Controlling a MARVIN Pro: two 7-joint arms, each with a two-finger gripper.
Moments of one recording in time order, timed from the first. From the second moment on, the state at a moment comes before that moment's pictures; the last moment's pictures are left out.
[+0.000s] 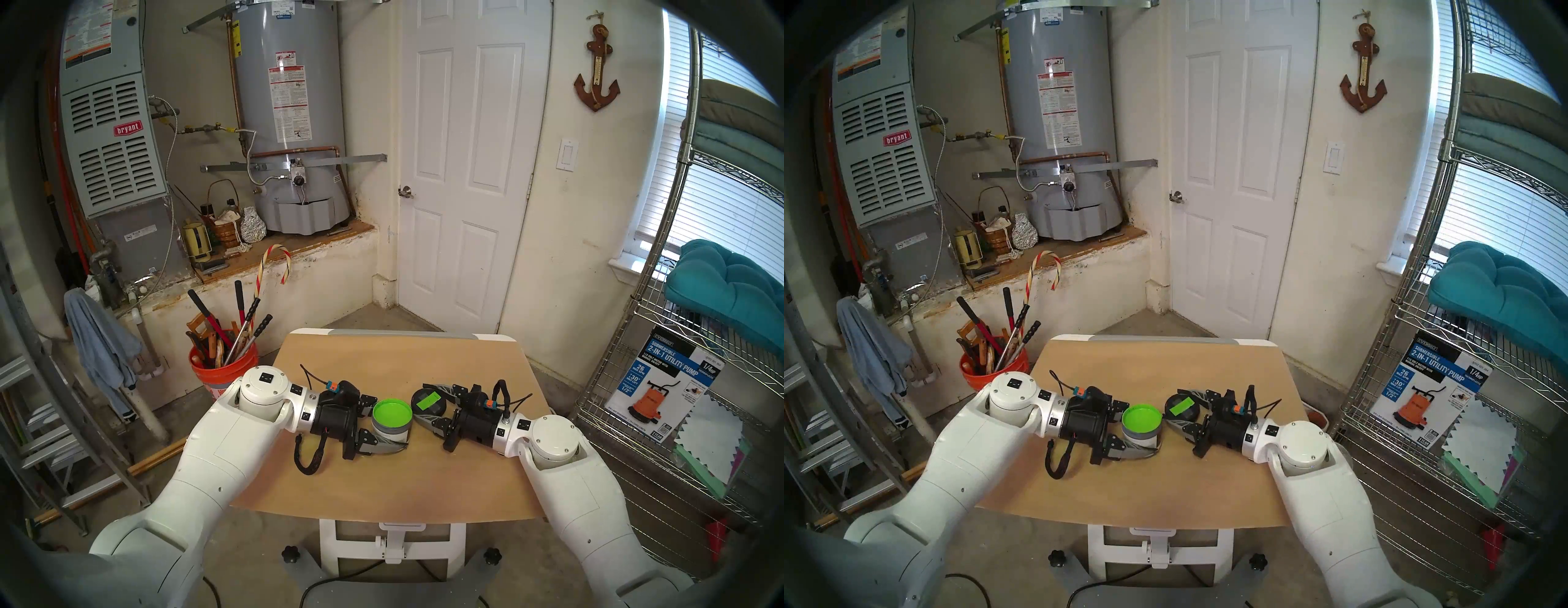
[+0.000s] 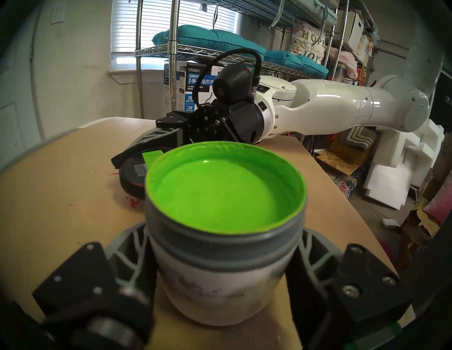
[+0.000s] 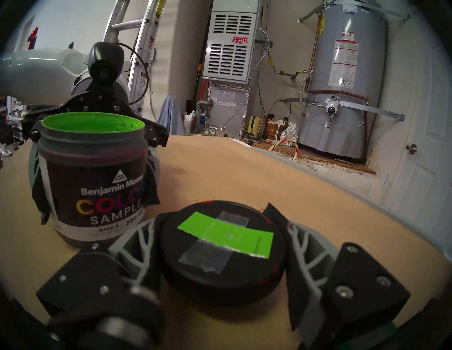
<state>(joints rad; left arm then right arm) 1.26 -1.25 -1.29 -1.21 -0.08 0.05 -1.39 -1.48 -1.31 1.46 -1.33 0.01 -0.22 0.89</state>
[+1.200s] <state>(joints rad) 1.29 -1.25 -1.29 -1.24 -0.08 0.05 -1.35 -1.50 -1.32 1.47 -1.33 0.01 -0.23 0.89</state>
